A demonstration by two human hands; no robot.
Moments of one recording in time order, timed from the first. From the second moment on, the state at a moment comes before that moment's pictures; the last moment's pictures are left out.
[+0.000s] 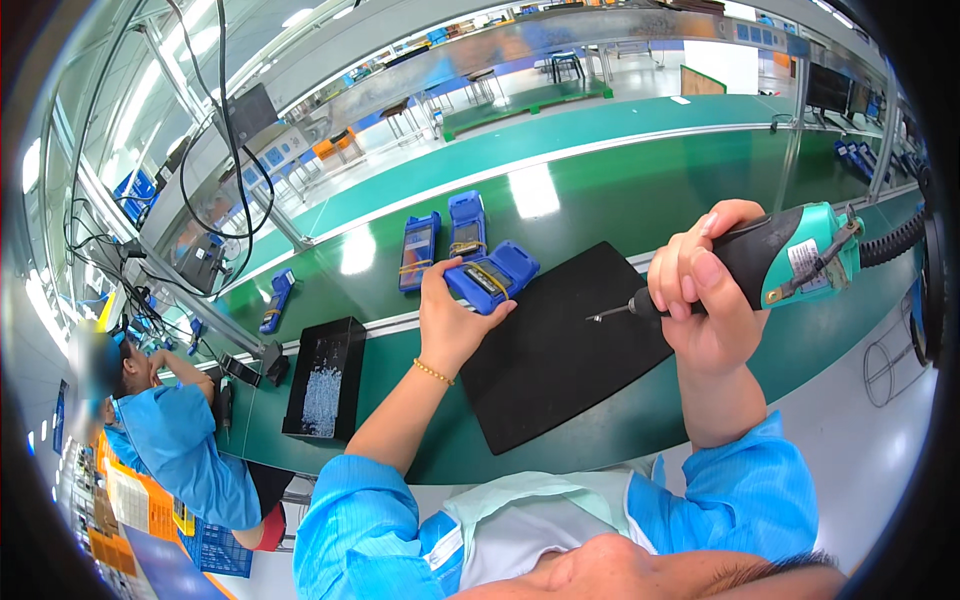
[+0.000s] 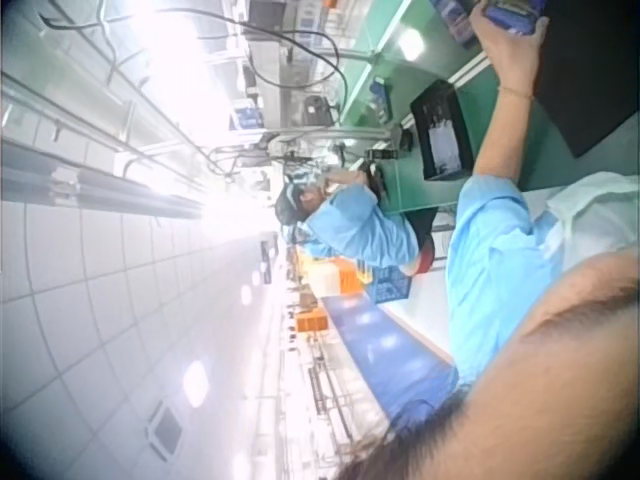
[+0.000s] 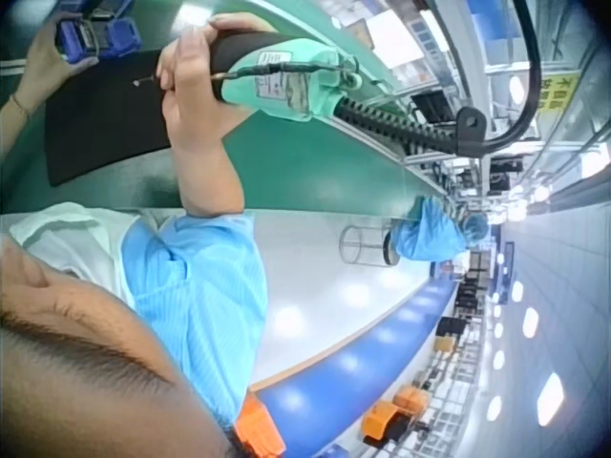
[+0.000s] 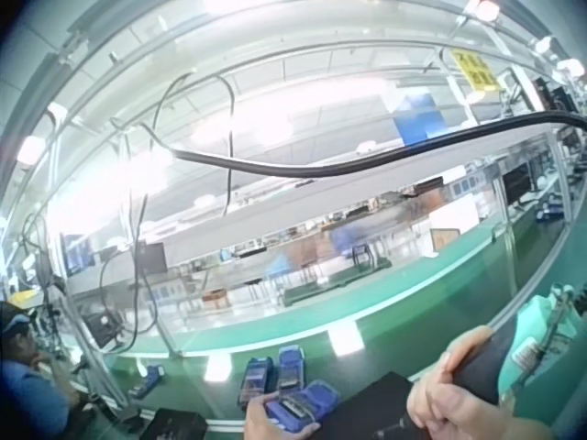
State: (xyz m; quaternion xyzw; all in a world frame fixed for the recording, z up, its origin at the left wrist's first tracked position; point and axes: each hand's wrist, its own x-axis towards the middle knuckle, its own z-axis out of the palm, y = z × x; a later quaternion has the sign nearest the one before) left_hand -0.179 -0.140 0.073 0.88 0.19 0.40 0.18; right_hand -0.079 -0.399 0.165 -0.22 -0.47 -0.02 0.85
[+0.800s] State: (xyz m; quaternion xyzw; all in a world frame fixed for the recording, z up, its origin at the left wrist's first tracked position) left_hand -0.265 -0.215 0.038 0.99 0.10 0.07 0.08; right_hand -0.070 -0.402 0.166 -0.22 -0.48 -0.05 0.85
